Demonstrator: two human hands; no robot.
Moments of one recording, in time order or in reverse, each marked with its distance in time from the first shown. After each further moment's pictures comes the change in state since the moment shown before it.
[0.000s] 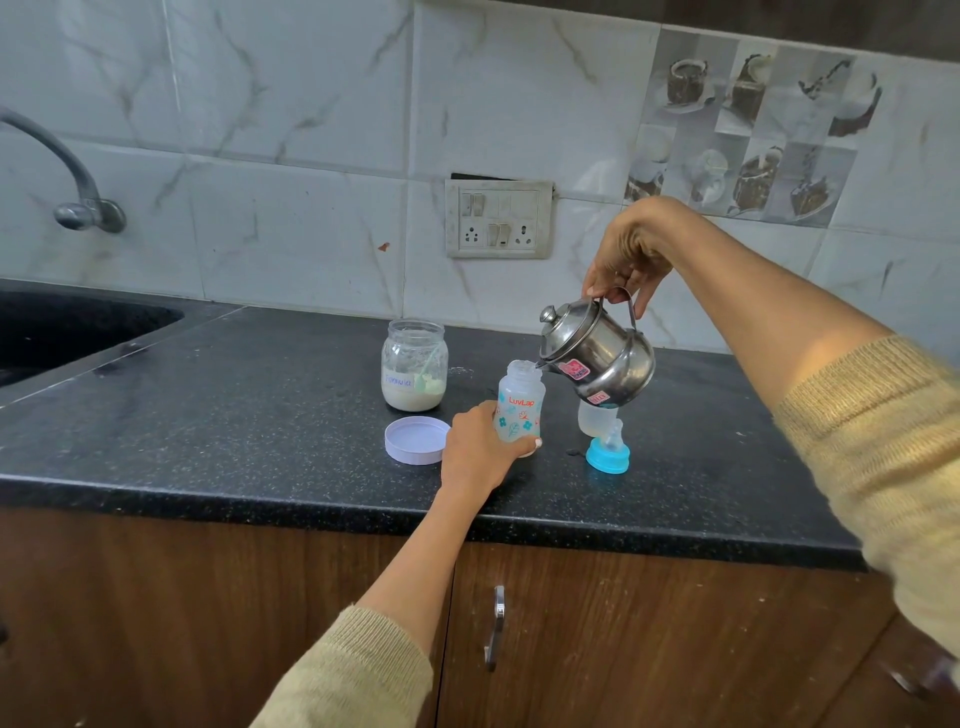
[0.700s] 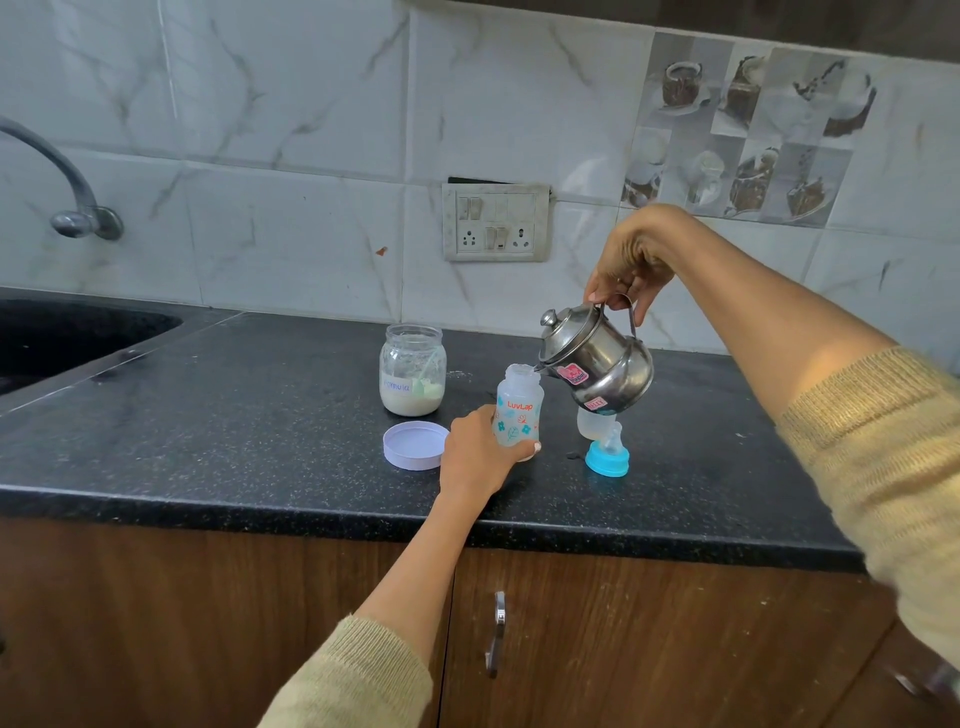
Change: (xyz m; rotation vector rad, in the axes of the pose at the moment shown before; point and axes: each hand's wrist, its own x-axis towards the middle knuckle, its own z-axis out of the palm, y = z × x) left_hand -0.002 0.002 -0.002 0.001 -0.009 0.011; right_hand 0.007 0.007 0.001 0.041 -0.028 0.007
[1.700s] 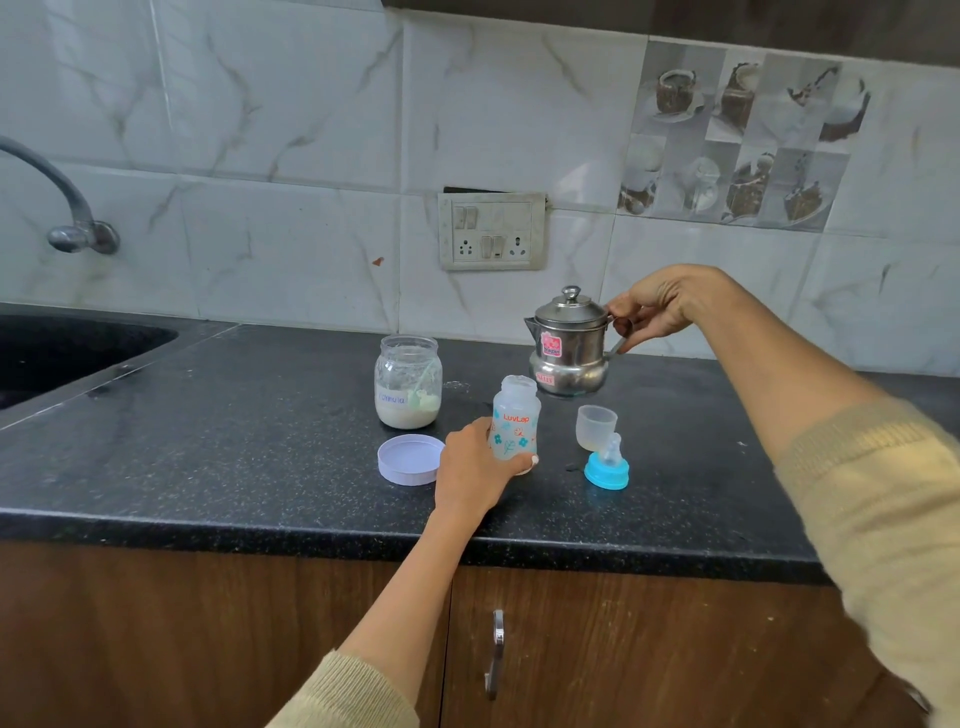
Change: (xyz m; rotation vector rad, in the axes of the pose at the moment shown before) left_hand -0.003 0.002 -0.001 -0.025 -0.004 -0.020; right_hand 0.052 0.056 0.011 0.855 -0.045 -0.001
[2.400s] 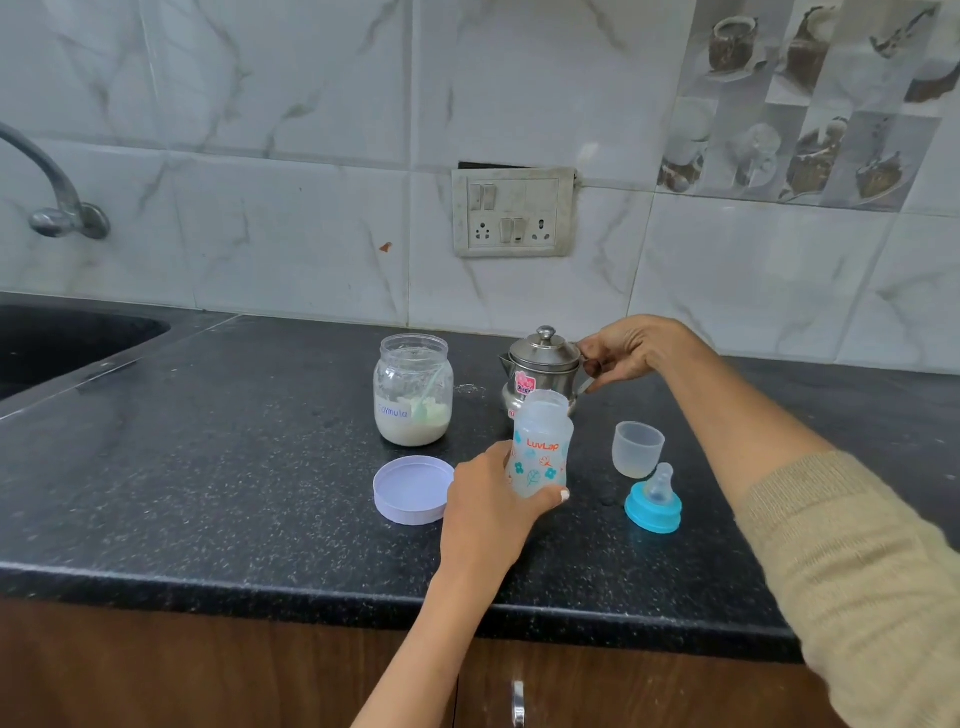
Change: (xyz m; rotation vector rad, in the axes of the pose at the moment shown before) left_hand 0.005 -0.005 0.007 -0.004 0.000 -0.069; right_hand 0.103 0.026 0.060 -0.017 -0.184 0.026
